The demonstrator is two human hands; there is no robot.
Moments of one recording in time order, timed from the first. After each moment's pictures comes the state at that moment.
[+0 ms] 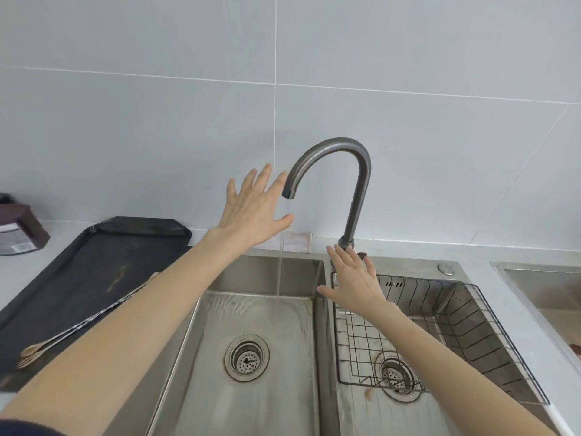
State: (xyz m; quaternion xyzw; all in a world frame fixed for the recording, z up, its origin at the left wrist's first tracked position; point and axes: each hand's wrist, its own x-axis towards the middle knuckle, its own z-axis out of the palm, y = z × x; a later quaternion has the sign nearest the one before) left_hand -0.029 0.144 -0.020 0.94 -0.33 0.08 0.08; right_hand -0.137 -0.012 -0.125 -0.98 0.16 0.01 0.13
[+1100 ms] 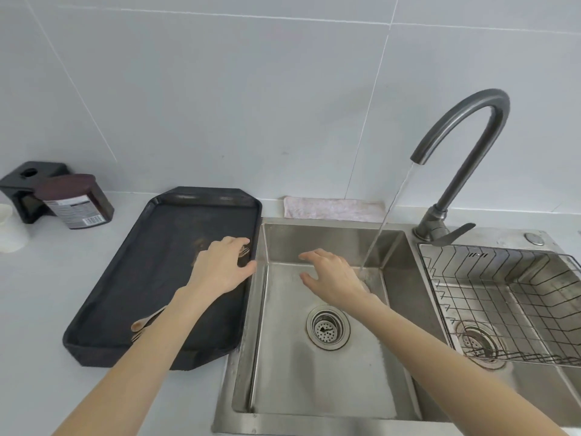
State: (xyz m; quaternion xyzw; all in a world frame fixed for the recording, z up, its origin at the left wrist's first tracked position) left_hand 0.051 0.371 -0.145 0.96 -0.24 -0.10 0.14; right_hand -0.036 0.195 -0.166 -0.98 0.09 0.06 0.19
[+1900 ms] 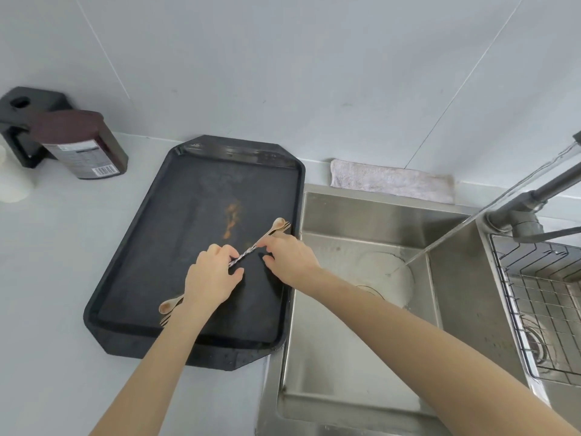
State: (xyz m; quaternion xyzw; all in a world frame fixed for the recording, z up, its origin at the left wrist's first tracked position) left_hand 0.101 0.441 -0.233 0.97 -0.09 -0.18 0.16; right_hand 0.078 0.301 -0.218 -0.96 0.02 0.17 0.22
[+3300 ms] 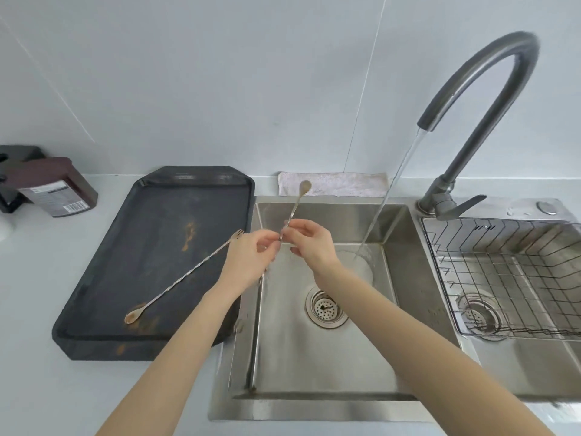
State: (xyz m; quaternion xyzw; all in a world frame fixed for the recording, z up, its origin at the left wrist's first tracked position) left_hand 0.033 0.326 -0.168 0.88 -0.18 -0.14 0.41; right_hand -0.005 0.211 -0.181 -0.63 0.29 -0.05 0.72
